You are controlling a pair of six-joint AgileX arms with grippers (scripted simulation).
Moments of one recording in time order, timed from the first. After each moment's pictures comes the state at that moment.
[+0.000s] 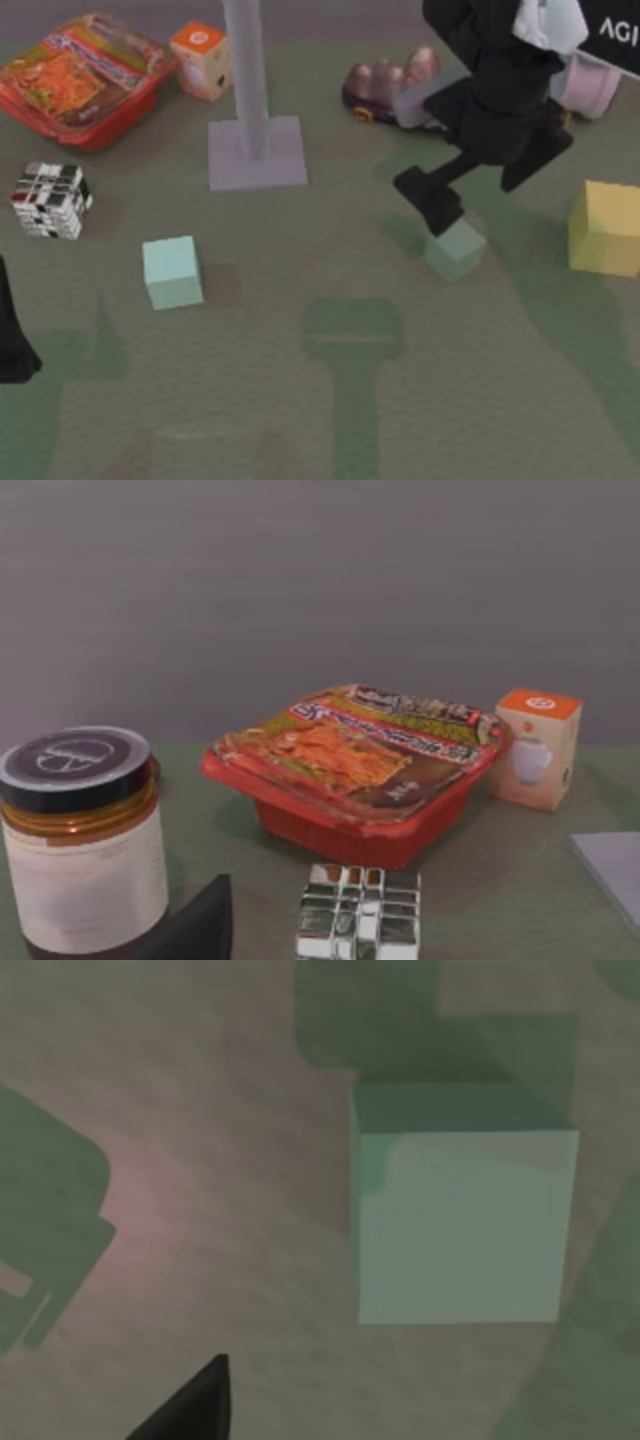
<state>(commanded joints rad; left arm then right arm) 0.00 0.00 0.00 0.00 0.00 0.00 0.44 2.22 1.91 -1.23 0.00 -0.18</state>
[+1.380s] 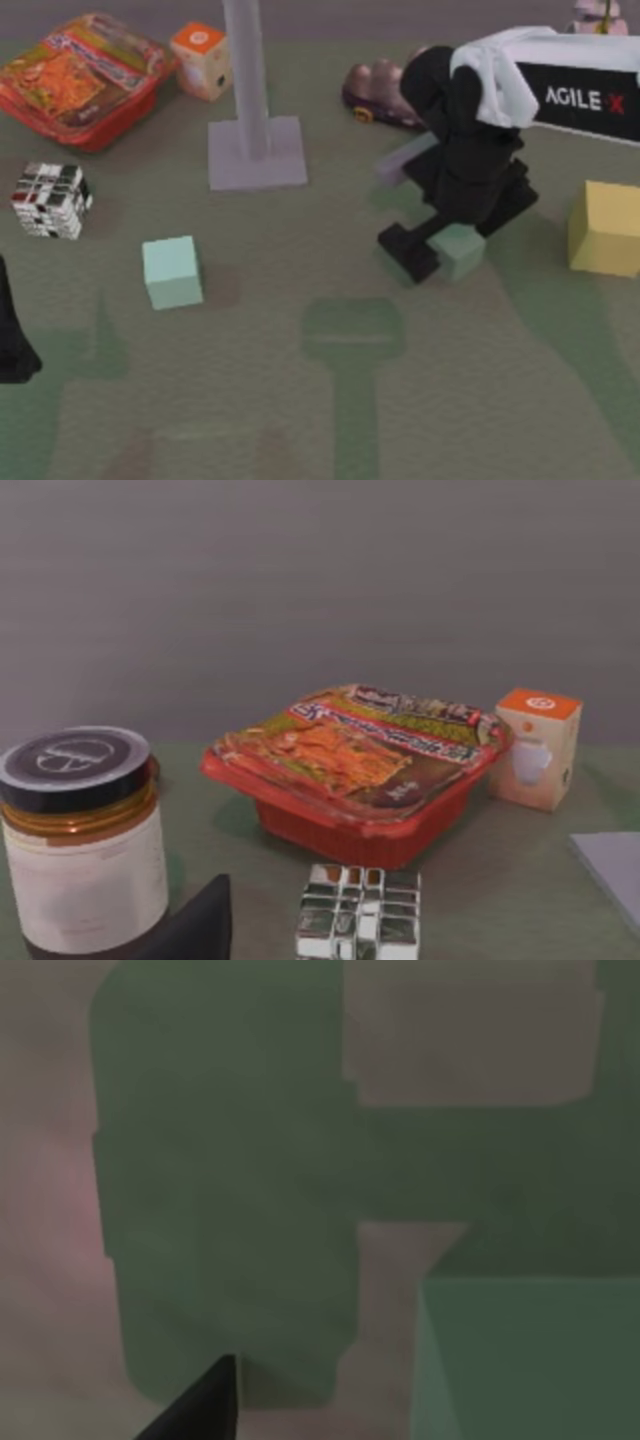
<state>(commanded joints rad) 0.00 0.00 0.00 0.00 0.00 0.00 0.45 2.37 1.75 -0.96 0.00 -0.18</state>
